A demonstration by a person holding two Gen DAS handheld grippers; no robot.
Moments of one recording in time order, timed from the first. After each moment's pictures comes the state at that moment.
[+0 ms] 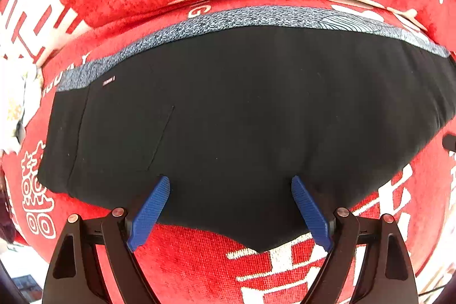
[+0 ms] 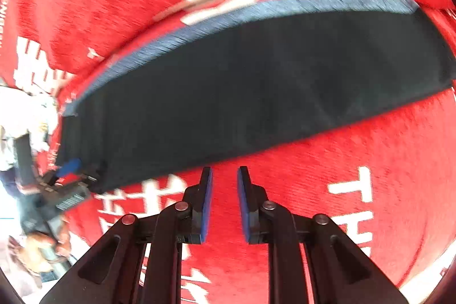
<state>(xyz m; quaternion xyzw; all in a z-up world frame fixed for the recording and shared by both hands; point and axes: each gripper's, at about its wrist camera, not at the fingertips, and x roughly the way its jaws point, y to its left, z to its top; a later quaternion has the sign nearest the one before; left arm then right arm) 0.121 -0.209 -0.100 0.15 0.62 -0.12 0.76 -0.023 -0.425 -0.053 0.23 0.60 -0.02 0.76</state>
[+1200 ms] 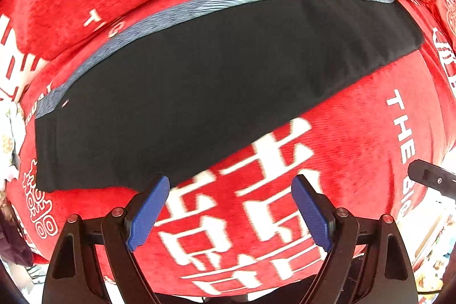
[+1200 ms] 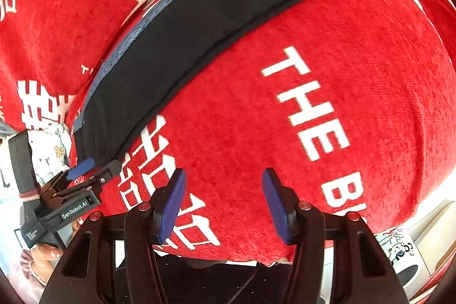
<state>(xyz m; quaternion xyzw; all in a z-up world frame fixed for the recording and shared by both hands) 0.060 -0.331 -0.059 0.21 0.66 -0.20 0.69 -0.141 -0.476 -0.042 0.38 0.61 -0.09 0.69</state>
